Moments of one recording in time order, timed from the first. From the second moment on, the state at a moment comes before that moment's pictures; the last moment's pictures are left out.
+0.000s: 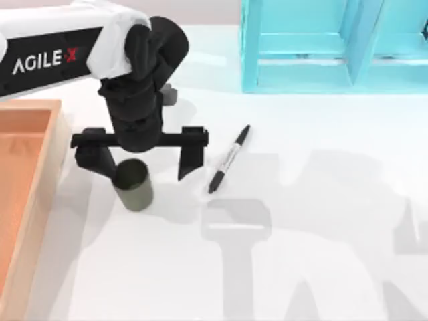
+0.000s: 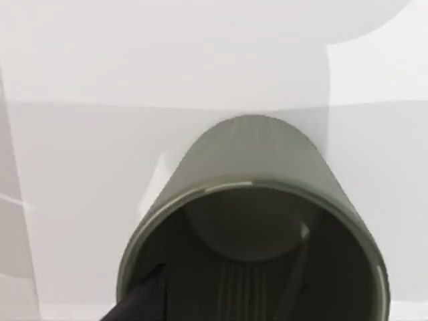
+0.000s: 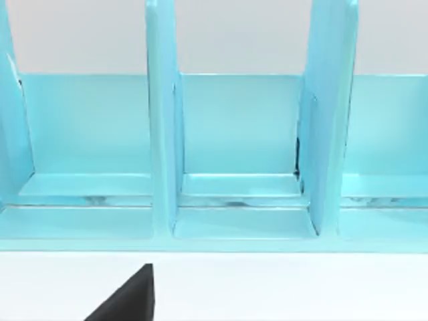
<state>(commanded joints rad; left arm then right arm) -0.48 2.05 1.53 -1.02 -0.01 -0.45 0.00 0.00 0.00 0.00 0.00 0.00</state>
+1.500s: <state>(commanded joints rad) -0.60 2.27 2.26 -1.52 -0.10 -0.37 0.00 0.00 0.00 0.00 0.00 0.00</state>
